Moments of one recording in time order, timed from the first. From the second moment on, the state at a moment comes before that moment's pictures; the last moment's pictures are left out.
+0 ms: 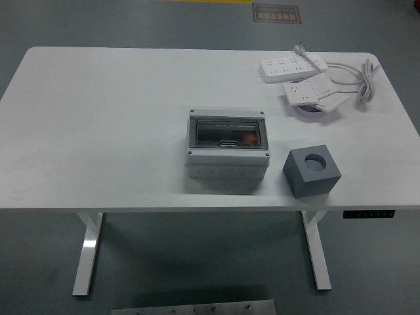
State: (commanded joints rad) left arm -0.31 0.36 -1.15 -0.46 1.61 -0.21 0.65; right arm 0.09 -0.29 1.84 1.27 -0.84 -0.08 0.34
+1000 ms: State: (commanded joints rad) left arm -0.21 0.36 -1.04 -0.46 1.43 -0.12 0.65; right arm 0.18 -0.28 1.73 1.17 -0.84 -0.09 0.33
